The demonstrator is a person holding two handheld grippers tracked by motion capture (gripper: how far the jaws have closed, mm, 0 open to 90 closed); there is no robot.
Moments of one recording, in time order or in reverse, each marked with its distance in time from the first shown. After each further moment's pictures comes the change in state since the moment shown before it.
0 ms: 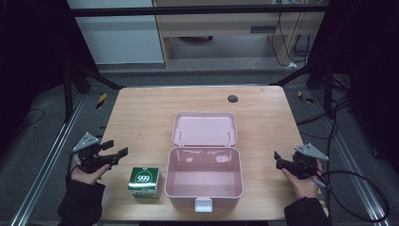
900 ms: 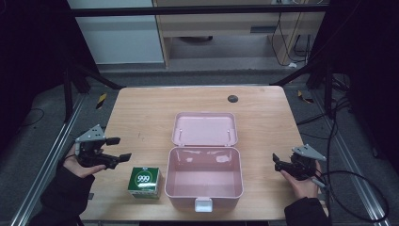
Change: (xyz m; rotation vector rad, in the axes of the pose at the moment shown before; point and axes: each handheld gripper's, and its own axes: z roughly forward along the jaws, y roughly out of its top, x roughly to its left) left arm -0.015 0.040 -0.009 0.200 -0.233 0.283; right arm 0.004 -0.002 0.000 0.019 0.014 -0.039
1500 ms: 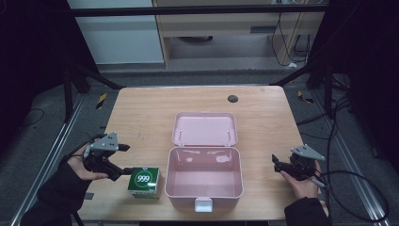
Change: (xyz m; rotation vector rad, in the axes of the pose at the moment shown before) left arm -0.026 0.018 0.007 0.174 -0.145 0.255; right arm 0.001 -0.001 0.001 0.015 0.009 -0.013
